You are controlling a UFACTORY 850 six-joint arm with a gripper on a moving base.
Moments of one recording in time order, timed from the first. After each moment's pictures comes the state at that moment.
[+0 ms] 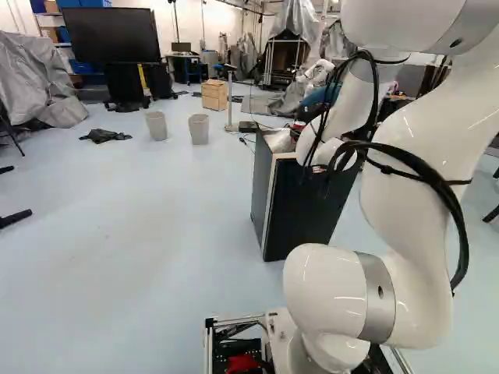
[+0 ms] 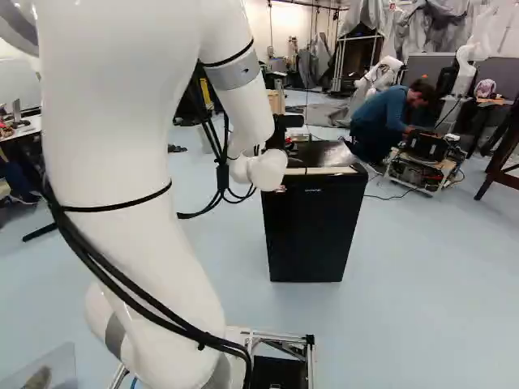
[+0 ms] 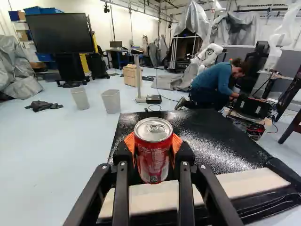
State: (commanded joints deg) arm -19.5 -10.5 -35.1 -18.6 57.3 6.8
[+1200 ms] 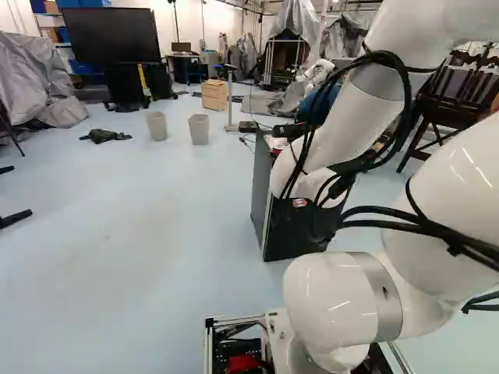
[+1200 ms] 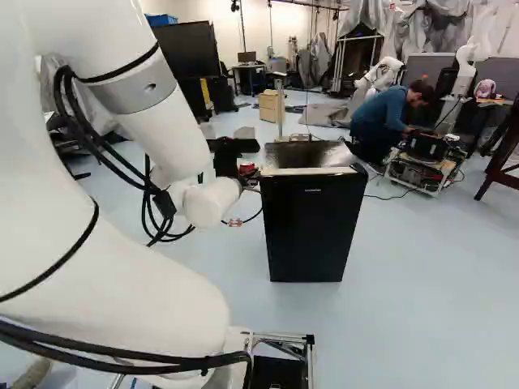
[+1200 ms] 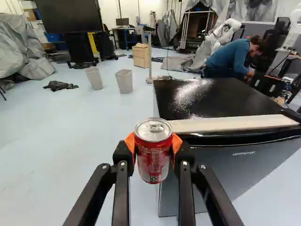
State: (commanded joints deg) arm -3.8 10.9 -10.8 -3.6 51.4 1.3
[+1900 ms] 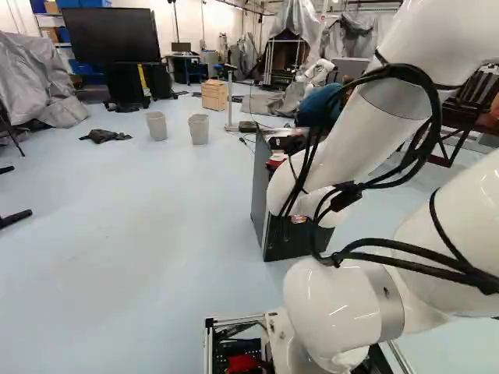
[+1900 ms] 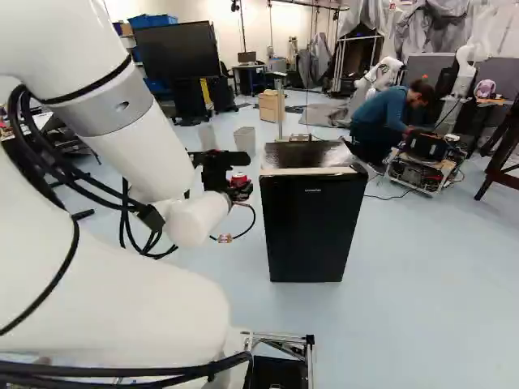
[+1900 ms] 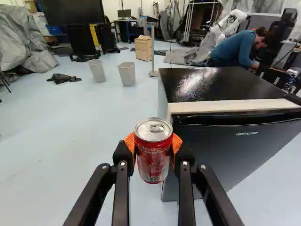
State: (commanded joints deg) arm -0.1 15.8 -5.2 -0.1 50.0 0.0
